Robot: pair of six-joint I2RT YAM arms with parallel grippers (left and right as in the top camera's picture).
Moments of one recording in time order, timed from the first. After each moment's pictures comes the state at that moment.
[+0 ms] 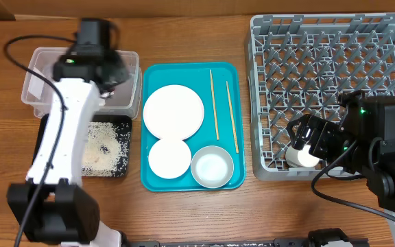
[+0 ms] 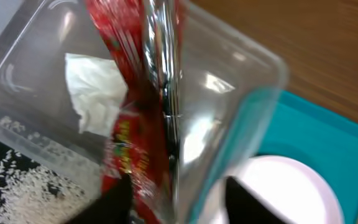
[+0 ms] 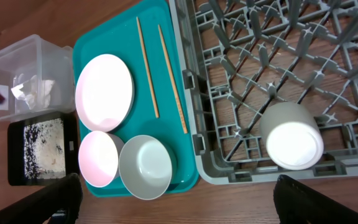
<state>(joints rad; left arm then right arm) -0.01 1.73 1.58 -0.91 -0.15 -0.44 0.11 1.02 1.33 -1.27 -0.24 0.46</state>
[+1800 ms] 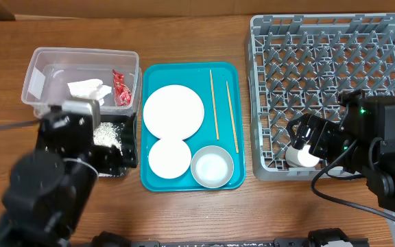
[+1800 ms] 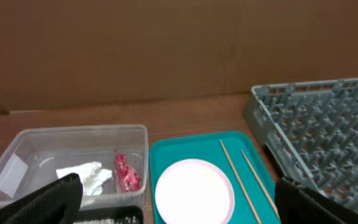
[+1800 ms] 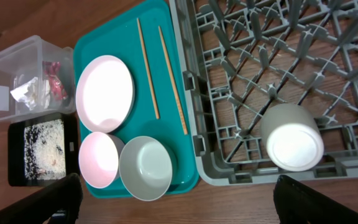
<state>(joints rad) -0.32 0.78 1.35 -0.91 -0.13 -0.11 0.11 1.02 1.33 -1.27 -0.24 0.46</state>
